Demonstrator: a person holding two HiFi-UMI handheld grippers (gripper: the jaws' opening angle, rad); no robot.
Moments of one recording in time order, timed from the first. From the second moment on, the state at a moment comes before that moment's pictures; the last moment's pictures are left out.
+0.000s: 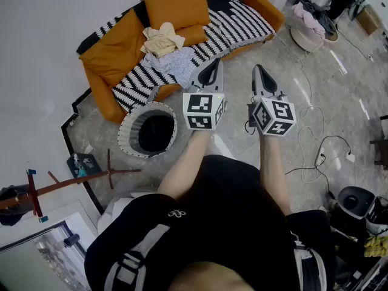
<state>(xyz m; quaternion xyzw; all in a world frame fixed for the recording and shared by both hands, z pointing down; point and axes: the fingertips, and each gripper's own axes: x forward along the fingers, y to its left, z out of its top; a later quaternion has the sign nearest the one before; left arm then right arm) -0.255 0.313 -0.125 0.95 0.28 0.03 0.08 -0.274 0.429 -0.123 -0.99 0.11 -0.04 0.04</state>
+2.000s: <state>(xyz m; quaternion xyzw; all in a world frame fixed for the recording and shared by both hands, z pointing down) 0.193 0.409 -0.055 0.96 0.25 0.11 0.04 0.224 0.538 -0.073 -0.97 0.18 -0.07 0.16</state>
